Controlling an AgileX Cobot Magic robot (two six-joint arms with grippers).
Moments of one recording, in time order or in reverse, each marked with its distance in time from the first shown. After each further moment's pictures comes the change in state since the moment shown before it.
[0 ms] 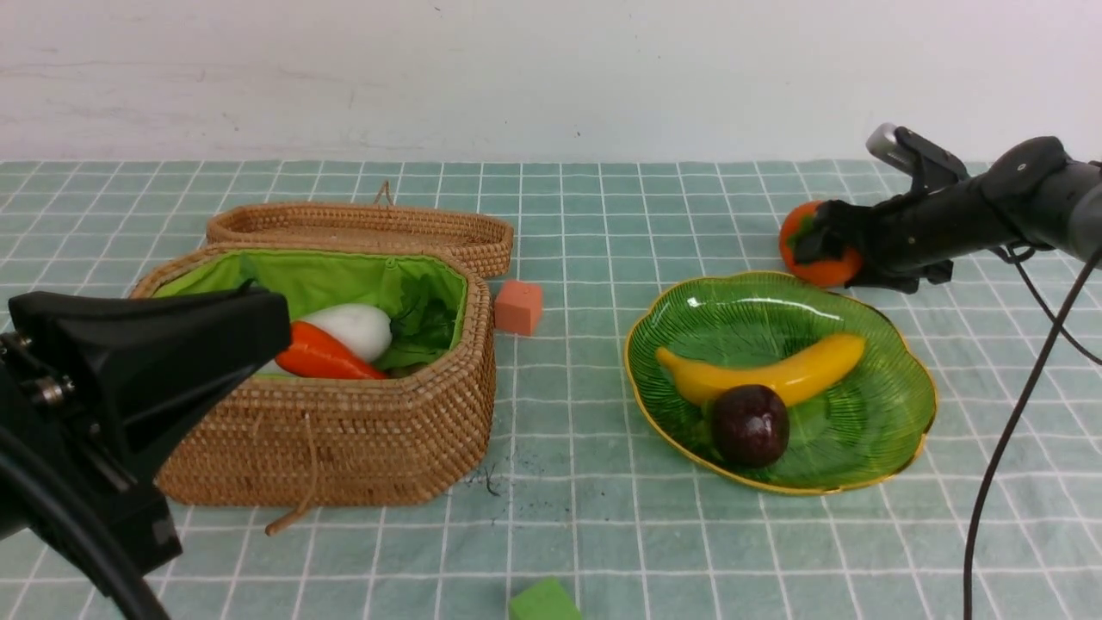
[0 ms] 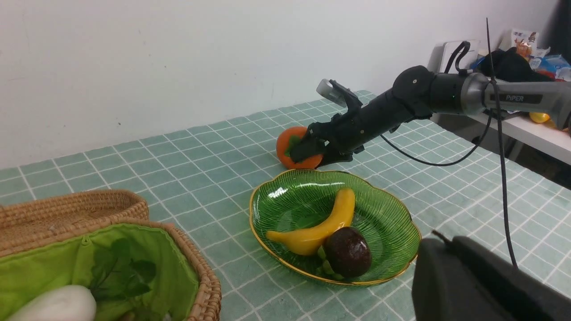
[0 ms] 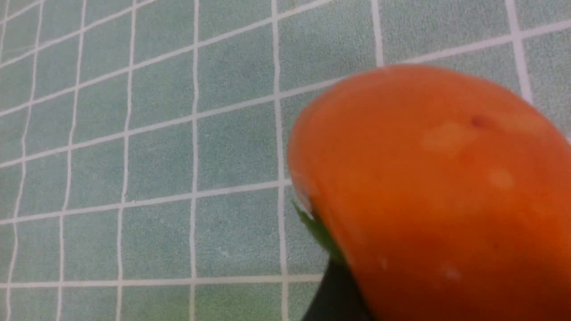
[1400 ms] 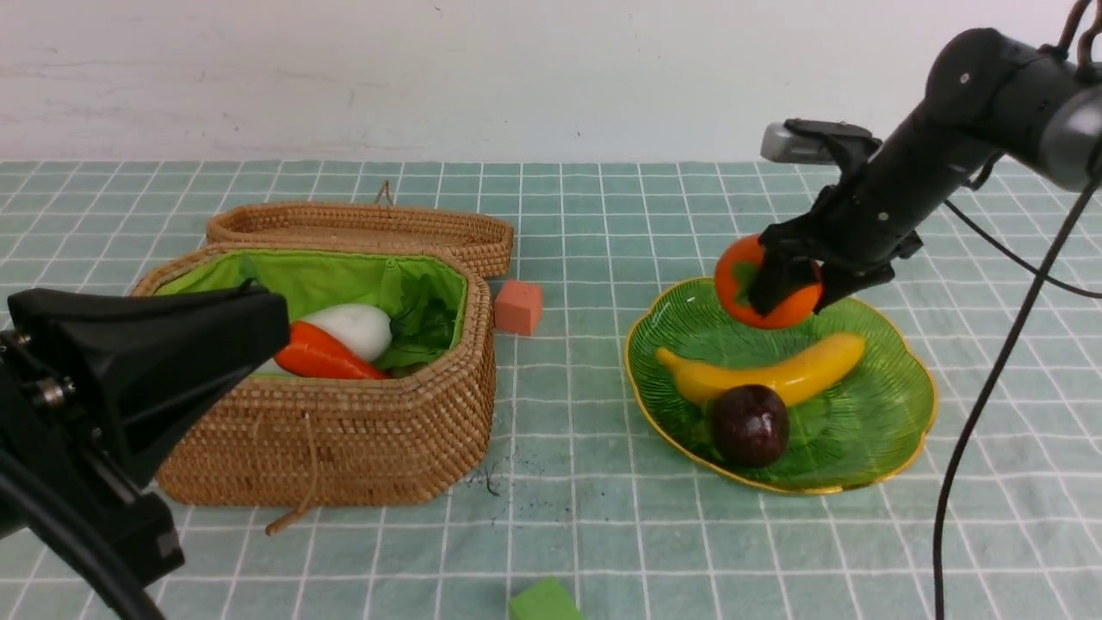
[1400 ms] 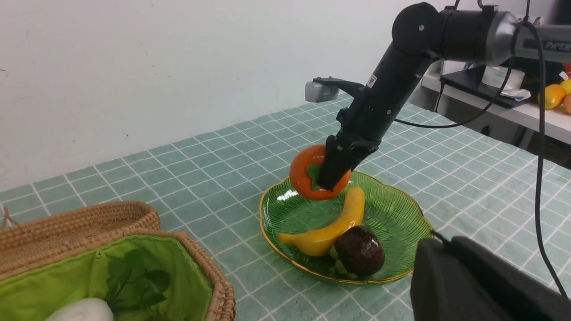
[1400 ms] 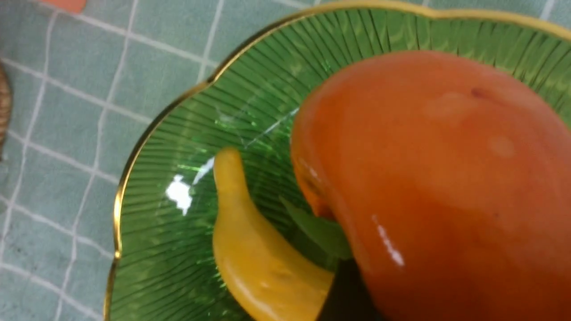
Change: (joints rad) right arm 0.174 -0.193 0.001 -0.331 0.499 0.009; left arm 0.000 0.000 0.000 0.004 -0.001 0.058
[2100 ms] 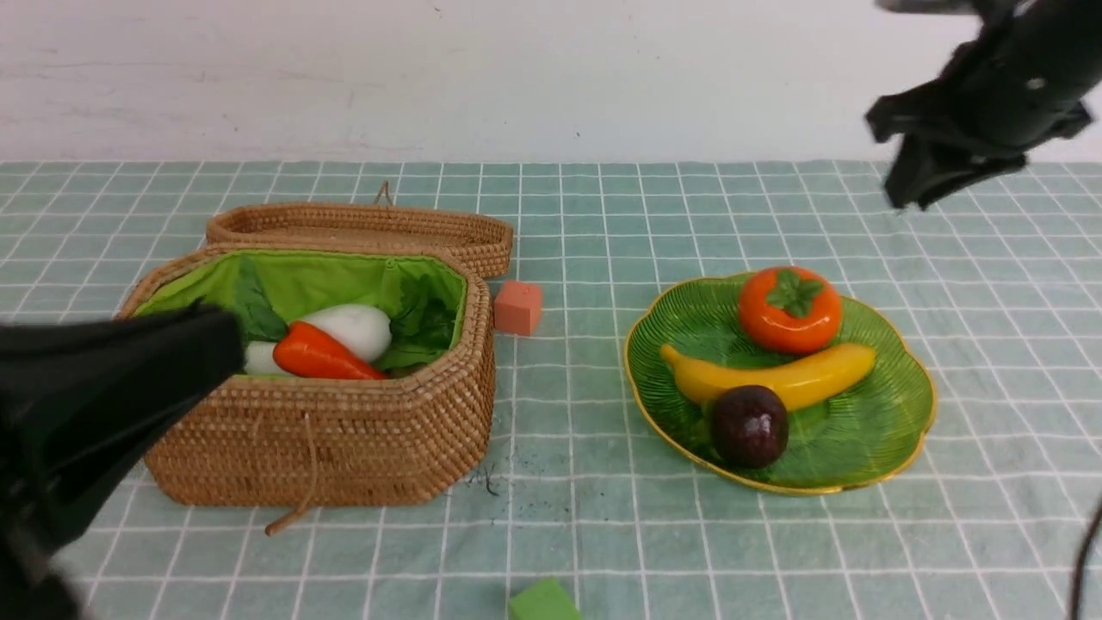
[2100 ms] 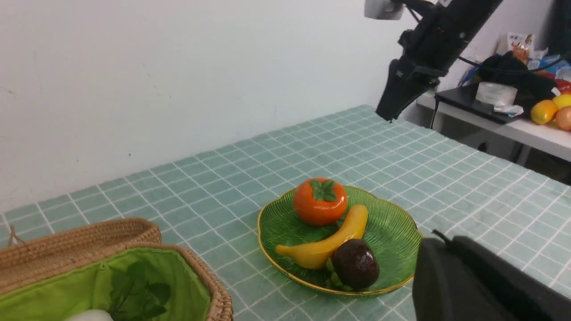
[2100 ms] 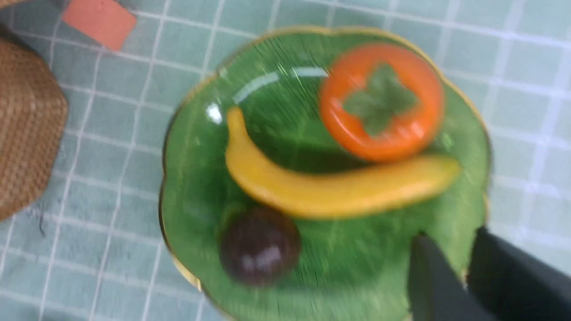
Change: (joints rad) right arm 0.001 -0.469 0.188 -0.201 0.107 0.200; left arm 0.000 -0.167 0.081 0.000 0.000 0.000
